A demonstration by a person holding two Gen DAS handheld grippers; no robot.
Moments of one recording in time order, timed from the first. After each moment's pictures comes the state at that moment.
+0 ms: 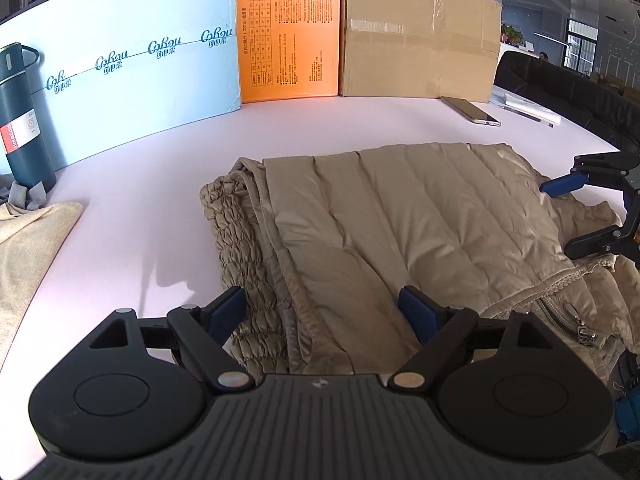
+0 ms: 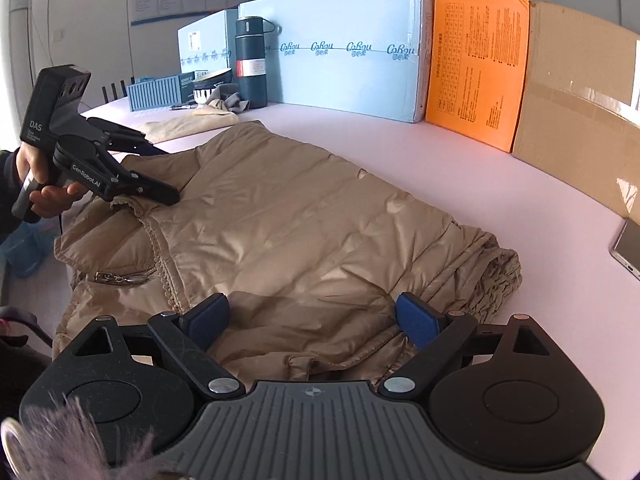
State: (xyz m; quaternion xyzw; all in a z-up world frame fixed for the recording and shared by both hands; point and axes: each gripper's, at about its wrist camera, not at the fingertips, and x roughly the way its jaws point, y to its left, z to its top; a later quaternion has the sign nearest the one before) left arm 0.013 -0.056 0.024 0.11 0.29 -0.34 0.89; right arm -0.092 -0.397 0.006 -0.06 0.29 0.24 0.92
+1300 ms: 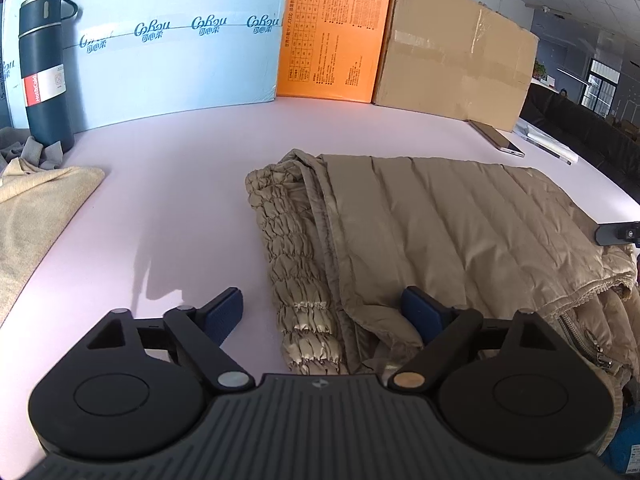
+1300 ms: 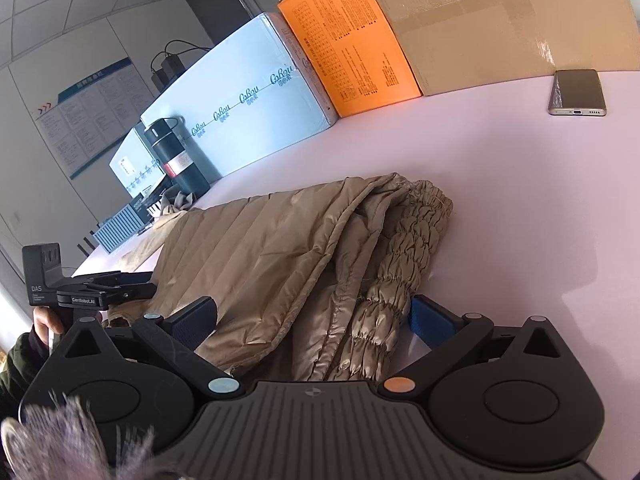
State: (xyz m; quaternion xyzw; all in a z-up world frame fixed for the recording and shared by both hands) left arm 0.039 -0.033 0.012 0.05 0.31 -0.32 0.89; right arm -0.099 -0.462 -0.008 0.21 0.29 0.17 0.92
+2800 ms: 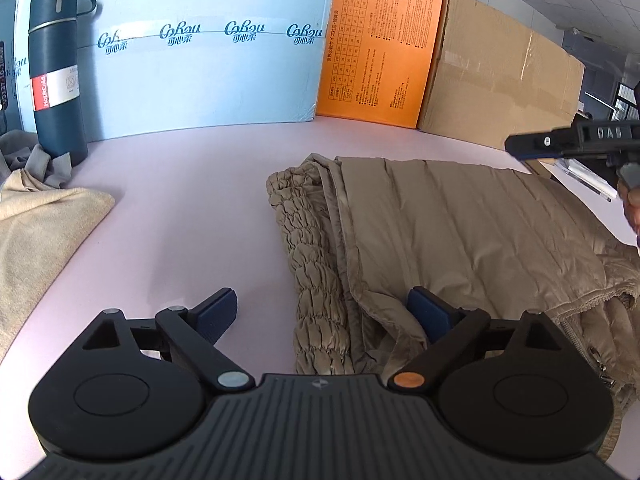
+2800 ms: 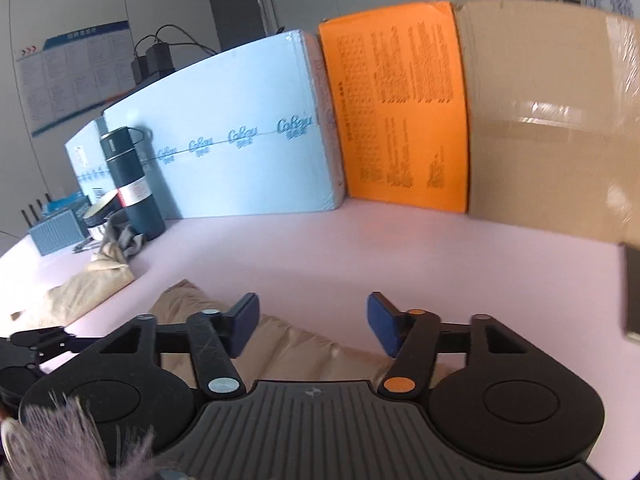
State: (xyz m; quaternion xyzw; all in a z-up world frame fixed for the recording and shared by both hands) left arm 0.100 -0.045 0.004 0.02 0.30 -0.28 0.91; right arm 0.076 -0.389 0.059 0.08 0.27 0.14 0.95
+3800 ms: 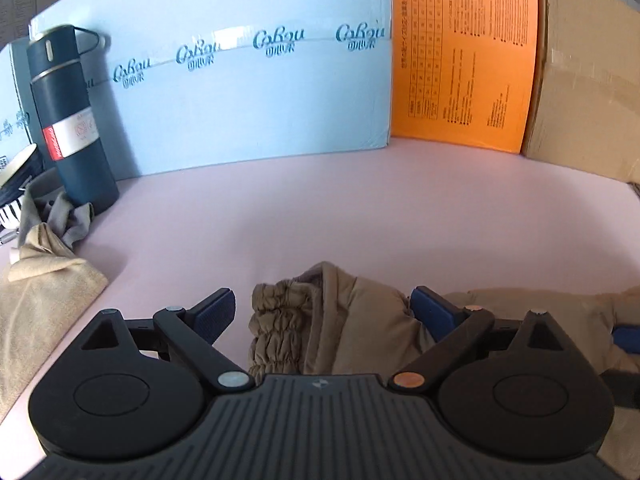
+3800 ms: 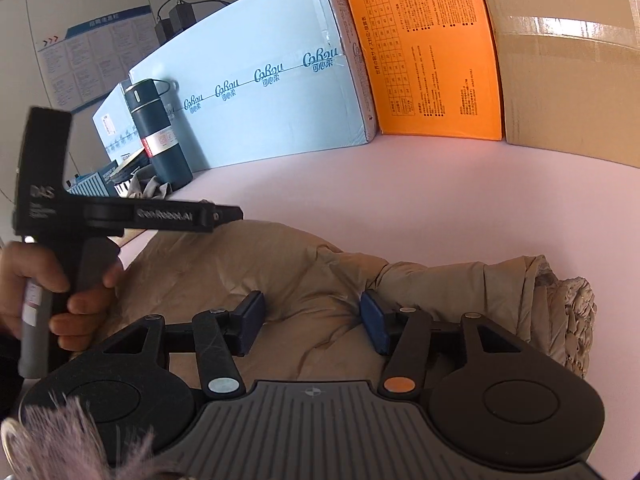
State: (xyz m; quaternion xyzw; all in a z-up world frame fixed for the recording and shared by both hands) left arm 0.182 -0.142 0.014 0.05 0.31 -0.10 0.94; right arm 0.059 -0.386 -0.002 0.10 0.29 0.18 0.93
